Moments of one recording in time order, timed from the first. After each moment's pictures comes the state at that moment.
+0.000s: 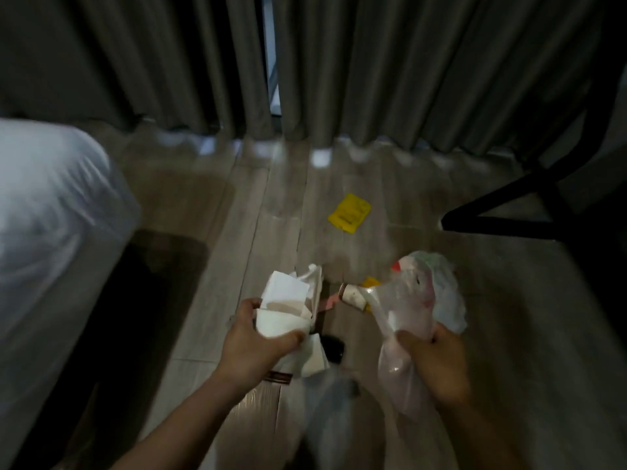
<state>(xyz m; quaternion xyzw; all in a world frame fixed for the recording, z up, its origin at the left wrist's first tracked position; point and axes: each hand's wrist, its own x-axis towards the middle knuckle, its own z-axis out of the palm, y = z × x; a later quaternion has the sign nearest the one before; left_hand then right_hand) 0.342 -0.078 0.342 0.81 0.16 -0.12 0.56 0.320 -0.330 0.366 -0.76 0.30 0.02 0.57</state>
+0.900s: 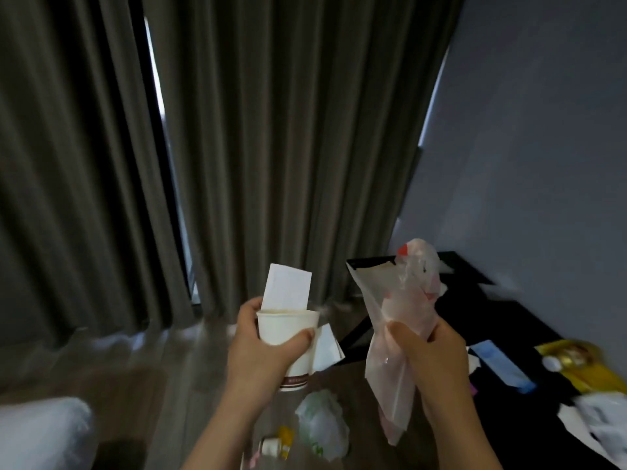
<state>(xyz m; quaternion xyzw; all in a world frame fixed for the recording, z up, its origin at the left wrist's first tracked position) 0.264 -0.207 0.990 0.72 -0.05 0.00 0.69 0.188 -0.394 1.014 -0.69 0.28 -0.30 0.59</state>
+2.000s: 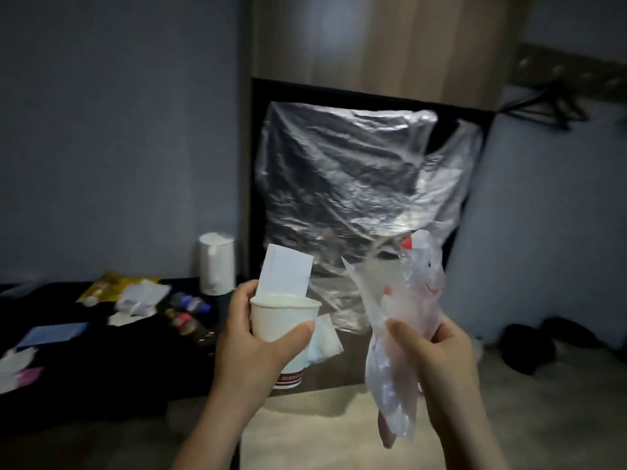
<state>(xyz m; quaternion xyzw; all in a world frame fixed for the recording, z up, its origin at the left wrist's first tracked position) -0.226 -0.229 1.072 0.37 -0.58 -0.43 0.59 -0.410 -0.151 1.096 -0.37 0.61 -0.67 0.21</state>
